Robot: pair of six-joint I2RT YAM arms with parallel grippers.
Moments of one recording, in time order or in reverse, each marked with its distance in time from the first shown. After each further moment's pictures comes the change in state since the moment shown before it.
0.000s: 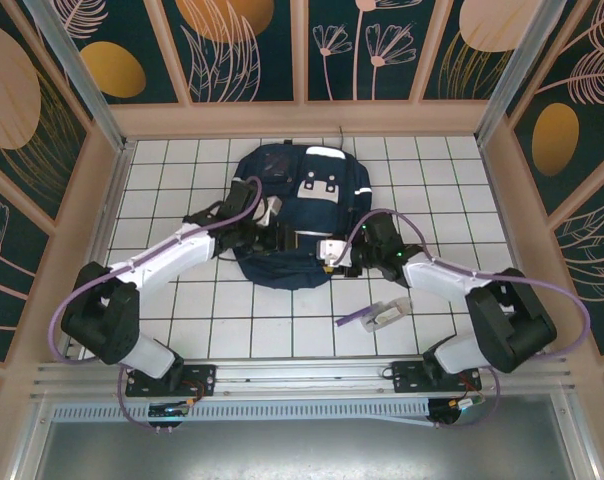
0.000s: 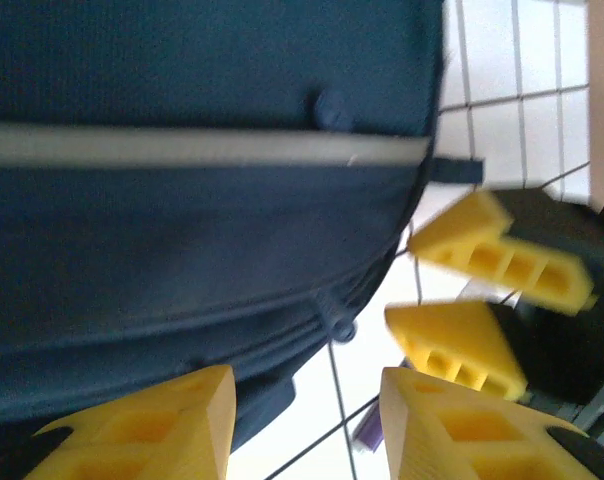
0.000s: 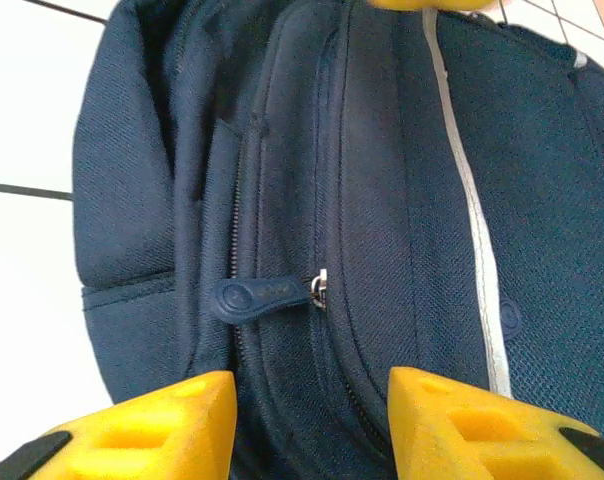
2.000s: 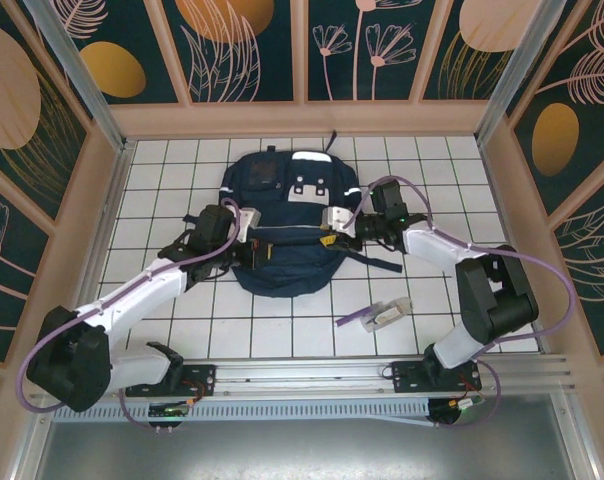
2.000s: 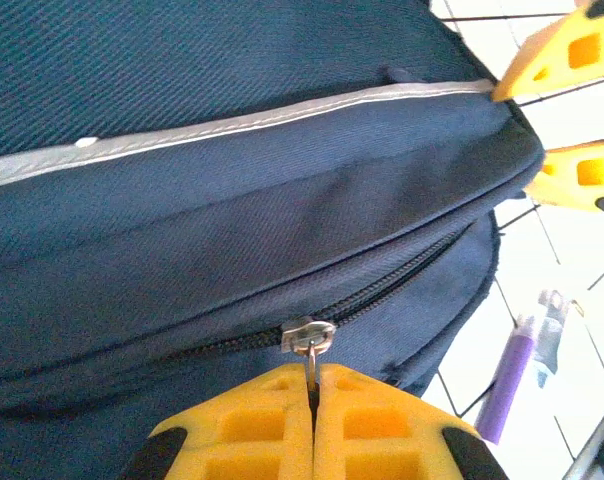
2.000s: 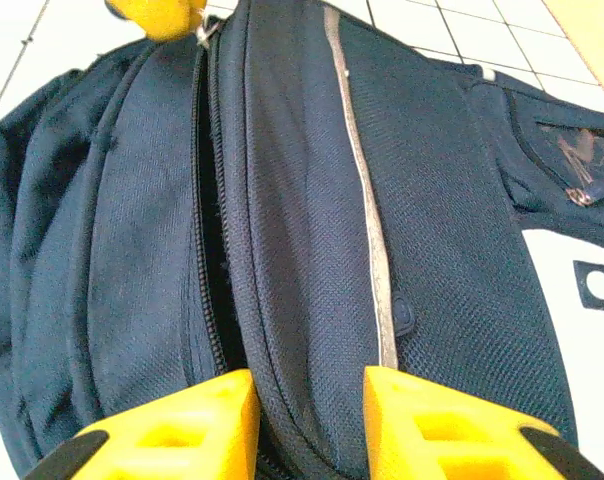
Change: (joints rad) left arm 0.061 -0.273 -0.285 0.190 -0.074 0.240; right arm -0.146 0.140 0.257 -0.175 -0.336 0.053
